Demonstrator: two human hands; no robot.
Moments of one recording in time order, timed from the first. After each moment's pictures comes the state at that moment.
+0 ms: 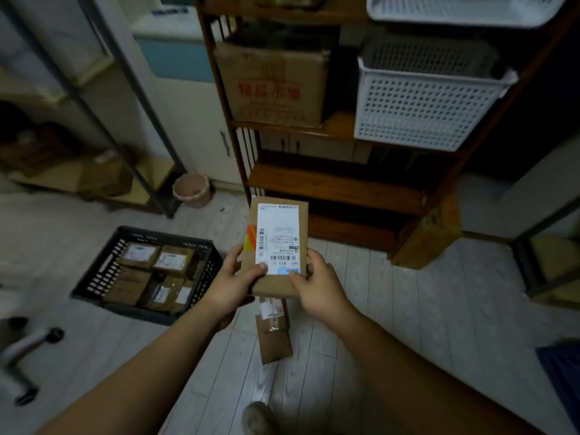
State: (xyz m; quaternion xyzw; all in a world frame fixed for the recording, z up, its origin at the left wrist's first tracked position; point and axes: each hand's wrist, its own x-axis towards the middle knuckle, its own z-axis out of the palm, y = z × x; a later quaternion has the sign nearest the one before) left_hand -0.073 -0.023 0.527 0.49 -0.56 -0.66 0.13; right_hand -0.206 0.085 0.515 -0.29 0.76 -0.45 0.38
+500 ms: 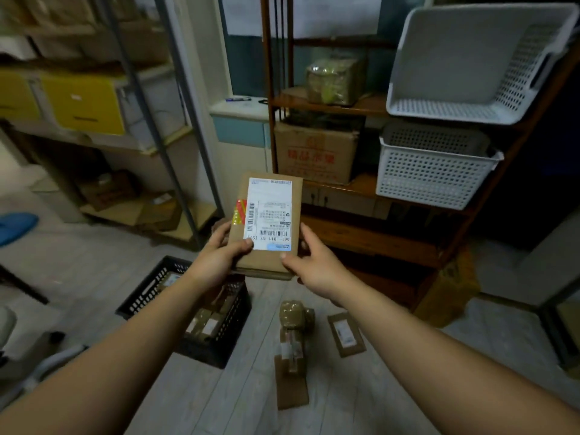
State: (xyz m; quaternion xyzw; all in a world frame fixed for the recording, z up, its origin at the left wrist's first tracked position) left_hand 0.030 -0.027 0.663 0.43 -0.57 -0.64 0.28; right_hand -0.134 0.086 0.668 -0.43 0.67 -0.47 0.38
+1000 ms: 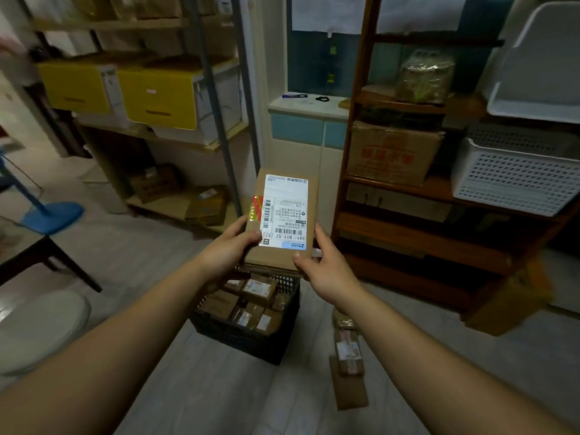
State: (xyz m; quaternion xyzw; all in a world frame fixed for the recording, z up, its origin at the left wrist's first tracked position) left_hand 0.238 -0.152 0.687 0.43 -0.60 -0.64 0.20; right_hand 0.078 -0.038 0.661 -0.43 0.65 -0.51 0.37
